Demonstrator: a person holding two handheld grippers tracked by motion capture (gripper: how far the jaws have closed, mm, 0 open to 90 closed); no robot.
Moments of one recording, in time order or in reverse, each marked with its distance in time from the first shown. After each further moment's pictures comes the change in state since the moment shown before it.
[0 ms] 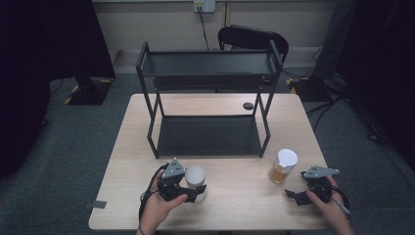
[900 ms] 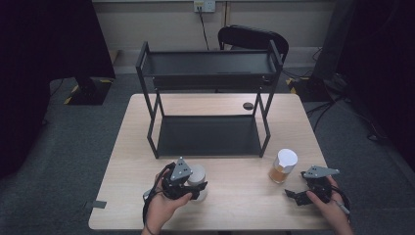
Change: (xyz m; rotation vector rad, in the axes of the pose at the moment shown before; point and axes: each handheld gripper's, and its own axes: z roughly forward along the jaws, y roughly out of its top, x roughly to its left) left arm -0.021 0.017 0.000 0.030 0.075 0.099; right arm 0.000 0.000 0.000 0.000 -0.001 0.001
